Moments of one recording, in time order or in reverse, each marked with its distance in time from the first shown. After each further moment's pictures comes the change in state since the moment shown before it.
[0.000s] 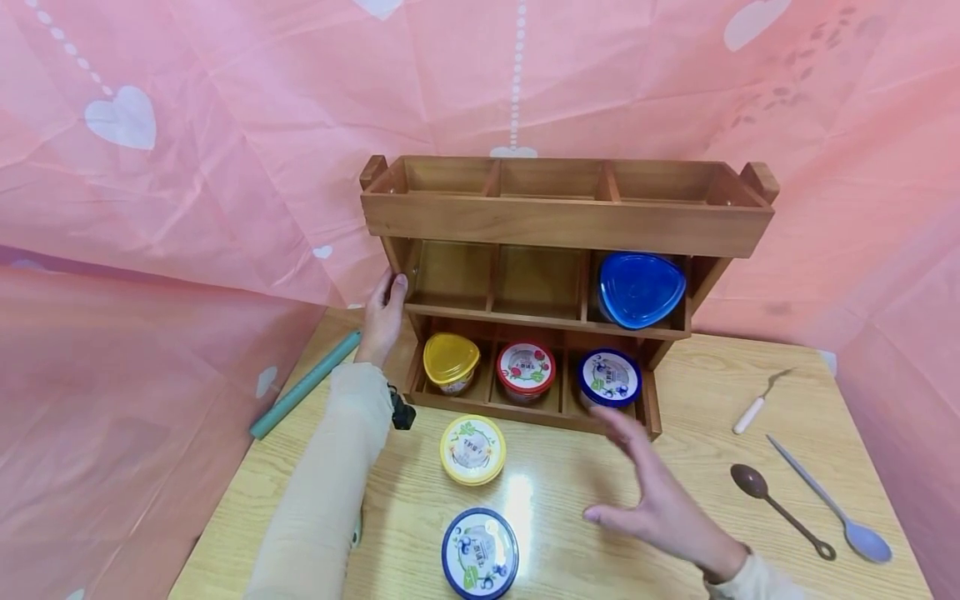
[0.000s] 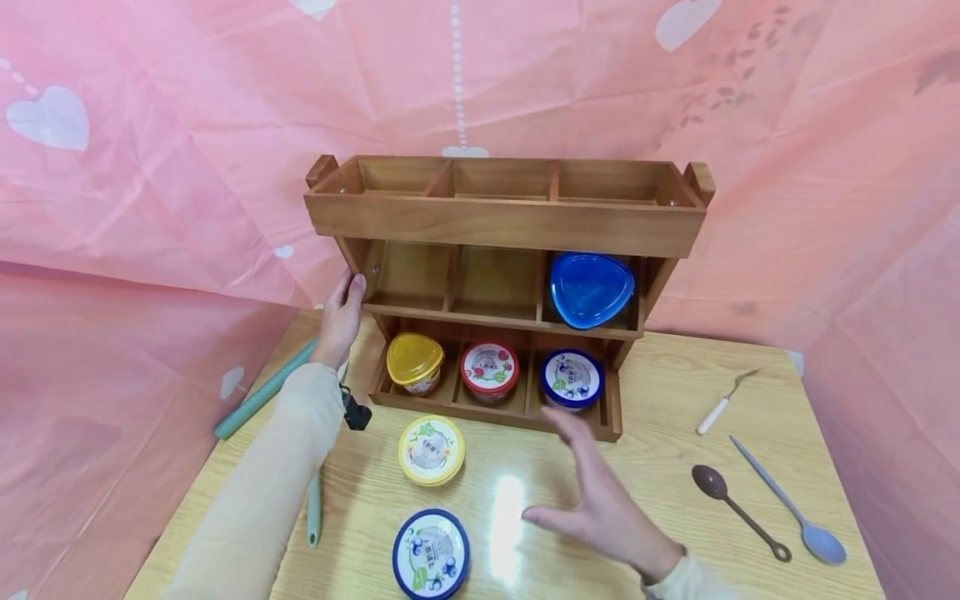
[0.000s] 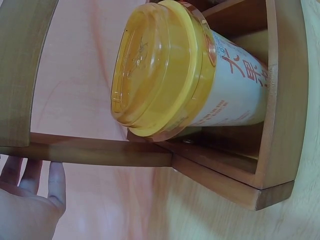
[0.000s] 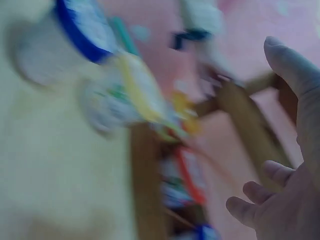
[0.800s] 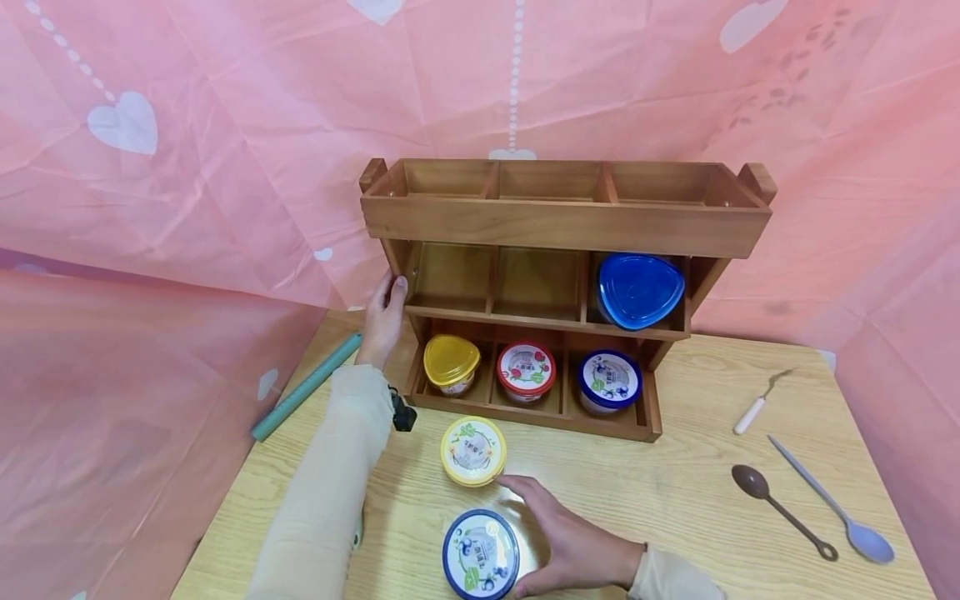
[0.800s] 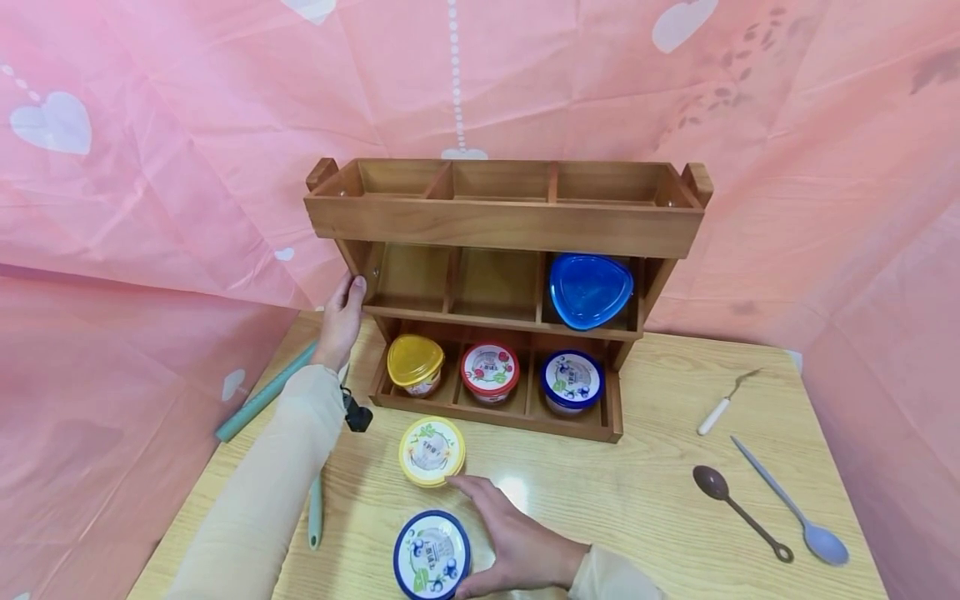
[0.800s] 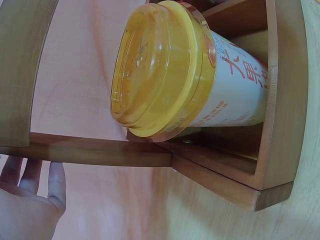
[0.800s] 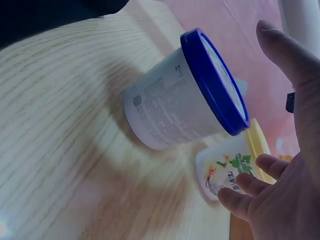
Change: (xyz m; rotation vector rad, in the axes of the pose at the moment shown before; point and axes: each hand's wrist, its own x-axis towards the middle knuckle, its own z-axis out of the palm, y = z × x) left_hand 0.022 -0.037 0.003 -0.023 0.044 0.053; right_hand -0.001 0.006 0.091 0.086 -0.482 0.043
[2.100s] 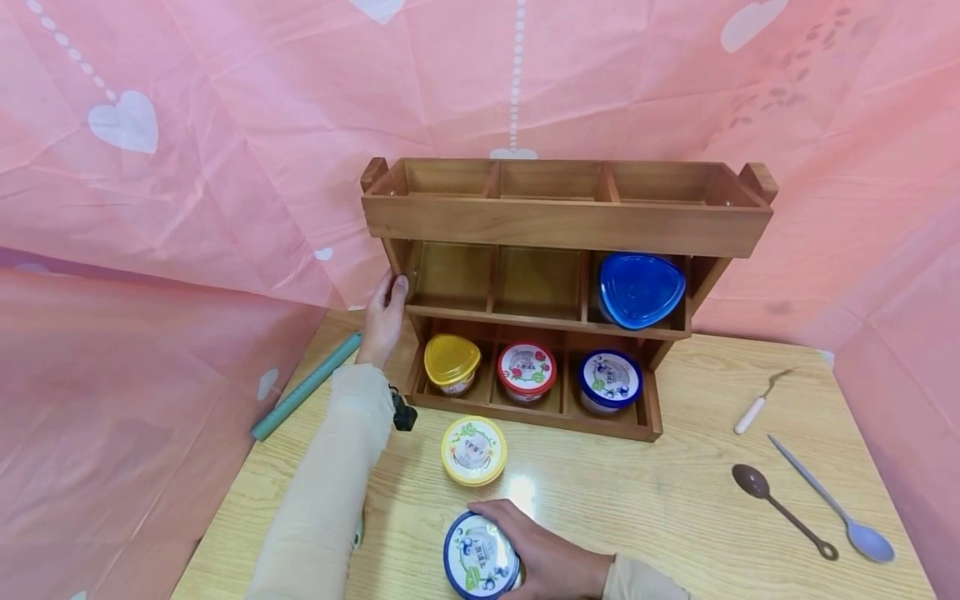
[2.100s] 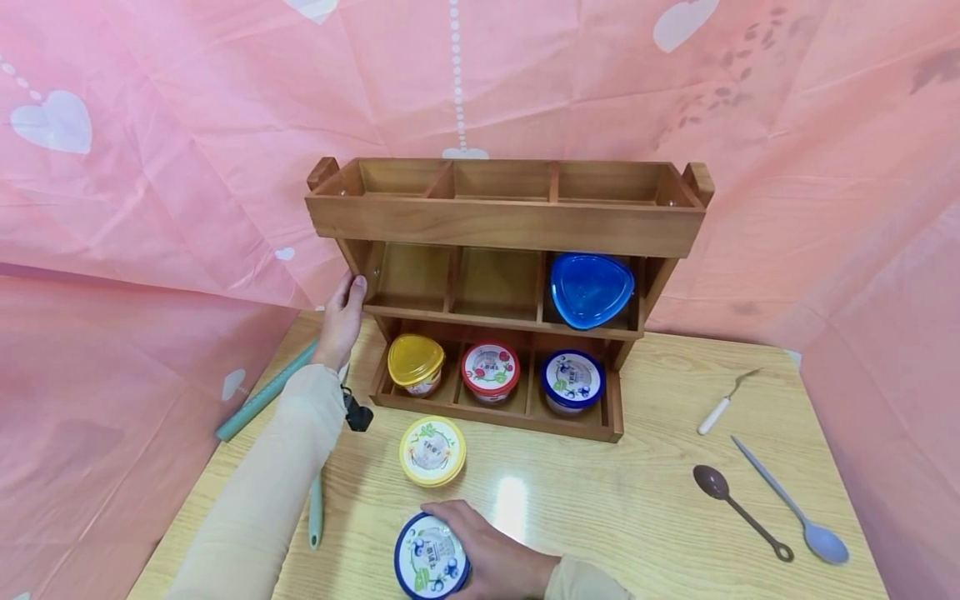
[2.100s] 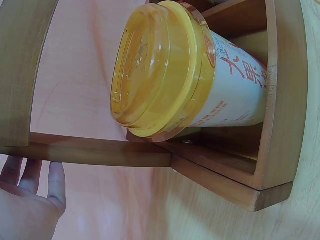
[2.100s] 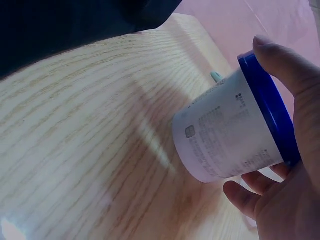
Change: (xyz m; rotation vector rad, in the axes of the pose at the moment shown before) left_hand -0.019 0.036 -0.001 0.018 -0.034 -0.020; right_hand 0.013 0.012 0.036 0.025 -0.096 -0.043
